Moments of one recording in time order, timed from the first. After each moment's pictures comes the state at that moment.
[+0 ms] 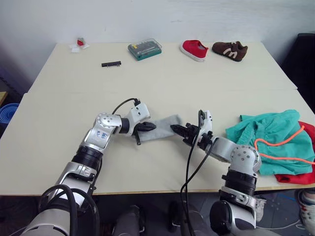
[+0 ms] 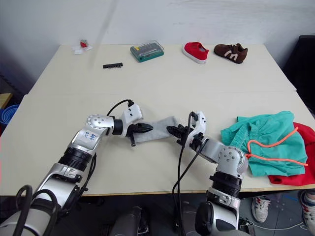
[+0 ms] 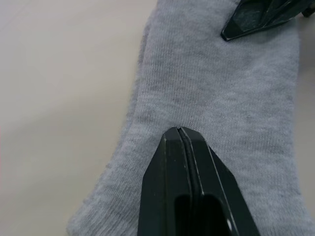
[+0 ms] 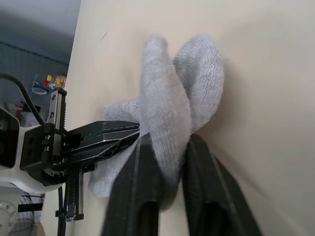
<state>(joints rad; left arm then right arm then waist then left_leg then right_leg) -0.77 0.42 -0.24 0.45 0.00 0.25 -0.91 -0.55 0.01 -0.43 -0.08 0.77 1.30 0.16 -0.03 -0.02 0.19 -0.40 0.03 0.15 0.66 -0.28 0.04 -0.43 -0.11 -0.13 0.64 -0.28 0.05</state>
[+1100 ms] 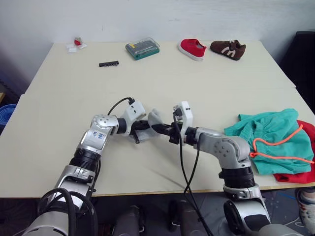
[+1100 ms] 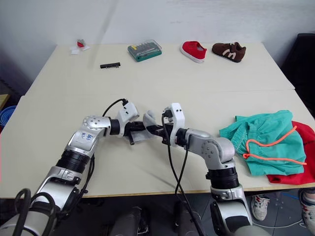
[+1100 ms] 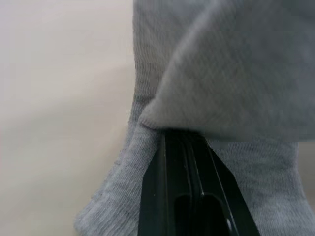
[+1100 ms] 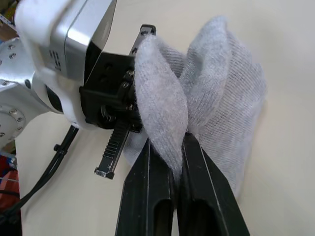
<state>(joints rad) -0.74 0.41 -0.15 0.40 -0.04 0.35 -0.85 -0.62 -0.15 0.05 -0.04 0.62 1.02 0.43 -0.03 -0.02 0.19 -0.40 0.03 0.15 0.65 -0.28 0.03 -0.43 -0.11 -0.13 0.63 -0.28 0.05</state>
